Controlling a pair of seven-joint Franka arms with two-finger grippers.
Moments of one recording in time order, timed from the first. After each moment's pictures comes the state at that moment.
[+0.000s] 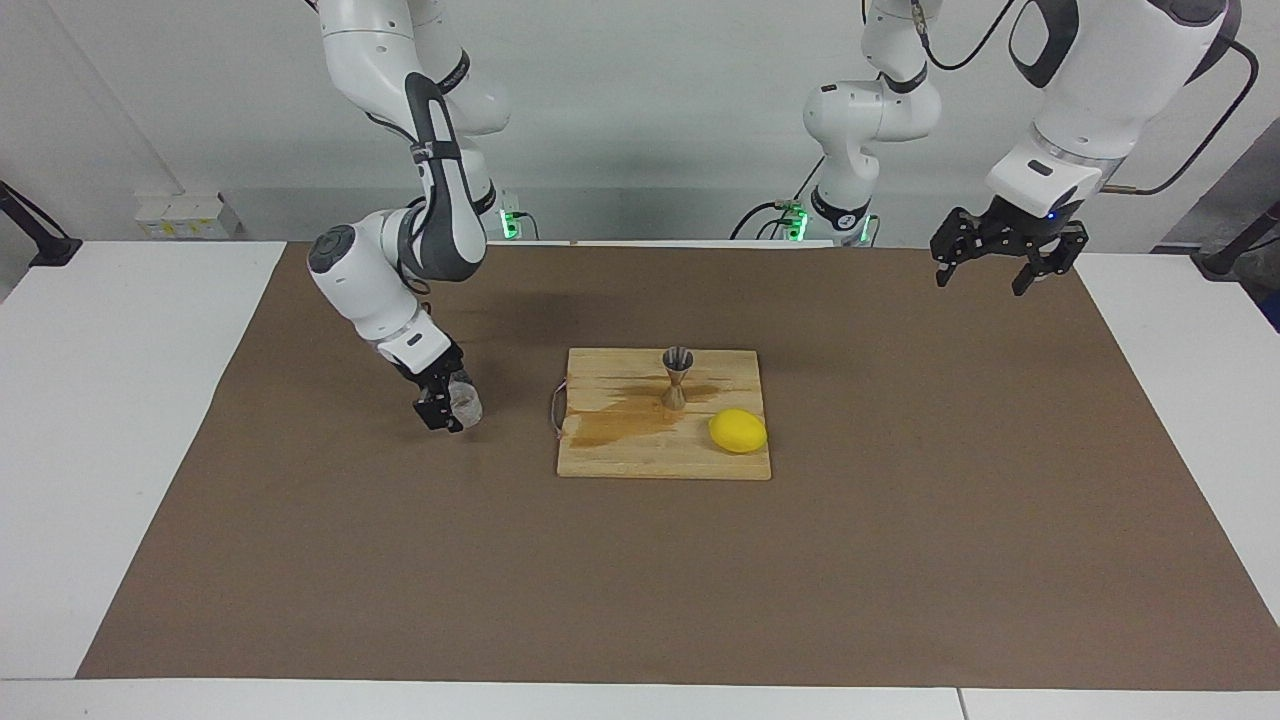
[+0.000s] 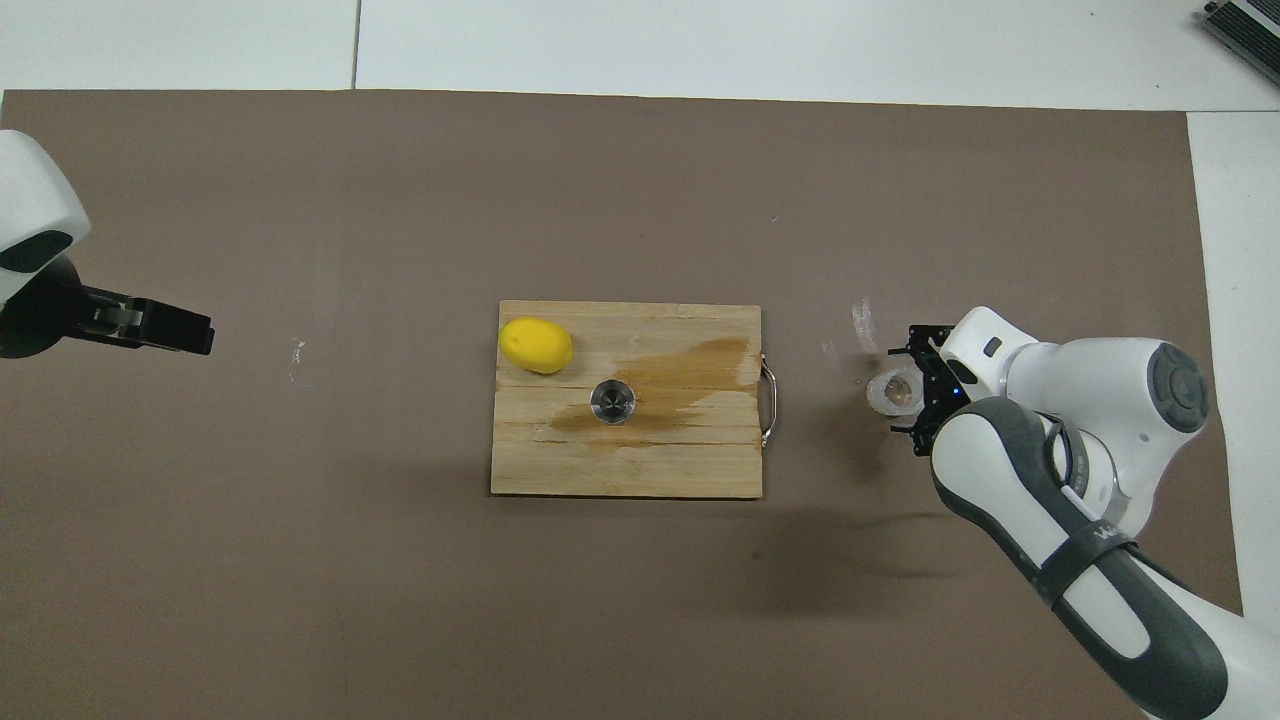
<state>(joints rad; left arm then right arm) -0.05 -0.05 -0.07 -1.65 -0.02 1.63 0.09 0.00 0.12 0.07 -2.31 0.45 2.51 -1.89</state>
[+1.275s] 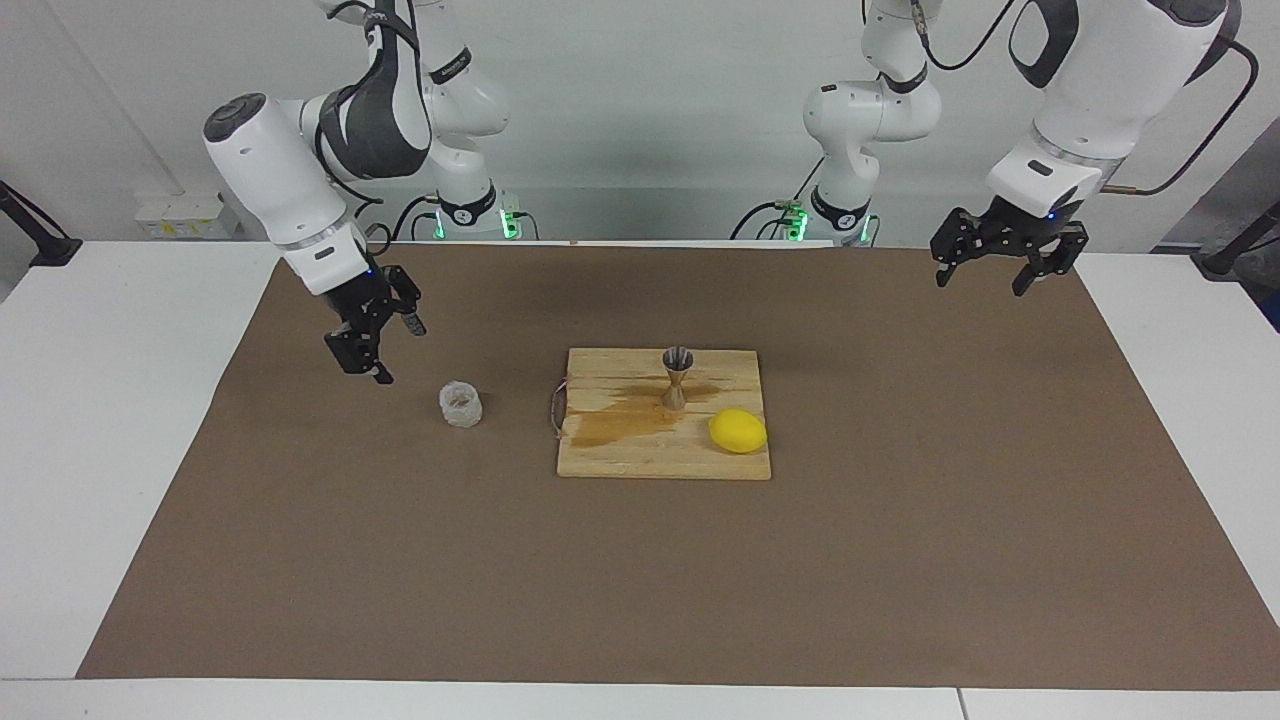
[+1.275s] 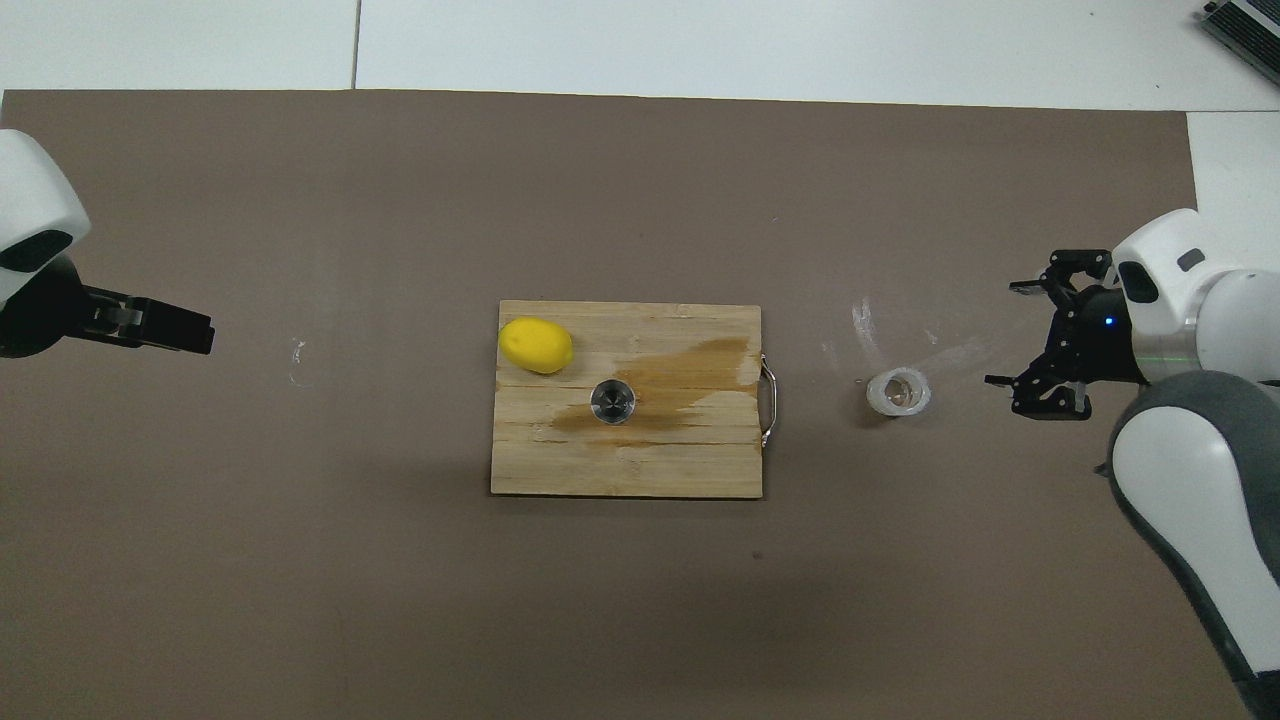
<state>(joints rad) -0.05 -0.05 -0.07 -1.65 -0.02 1.63 0.09 -0.07 -0.09 0.06 -2.05 0.26 2.13 -1.37</state>
